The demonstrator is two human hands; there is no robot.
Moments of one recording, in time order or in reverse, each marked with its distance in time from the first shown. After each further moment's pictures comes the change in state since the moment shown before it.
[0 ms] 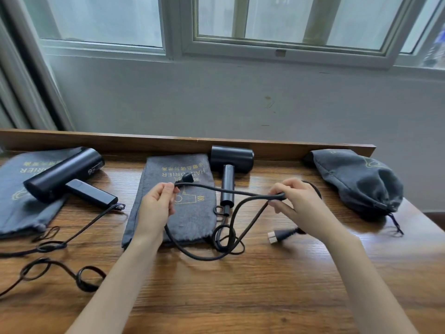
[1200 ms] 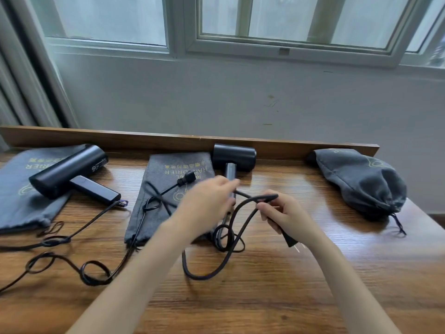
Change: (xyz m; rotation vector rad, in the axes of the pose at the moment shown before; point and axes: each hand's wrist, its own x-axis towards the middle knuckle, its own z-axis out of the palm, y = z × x) left_hand -0.023 0.030 0.052 1.220 -0.459 0.793; right_hand -0.002 -0.017 0.028 0.775 -0.097 0.142
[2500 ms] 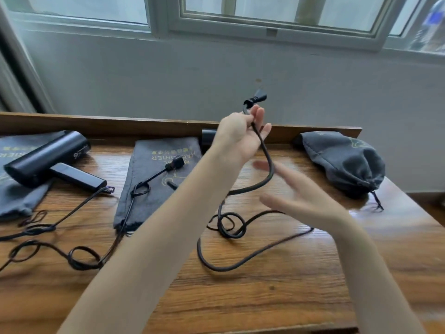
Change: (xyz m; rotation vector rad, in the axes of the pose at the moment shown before) left_hand 0.099 0.069 -0.035 -2.250 0.147 -0.775; right_hand -0.045 -0.057 -0.023 -0.251 -0.034 -0.116
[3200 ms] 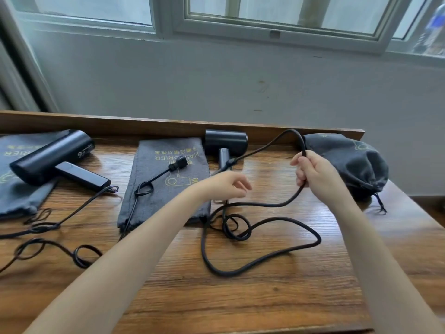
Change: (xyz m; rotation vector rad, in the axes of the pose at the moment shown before) left_hand -0.001 -0.007 -0.106 1.824 -0.392 -0.127; right_hand 0.027 0.045 -0.018 0.034 0.414 0.235
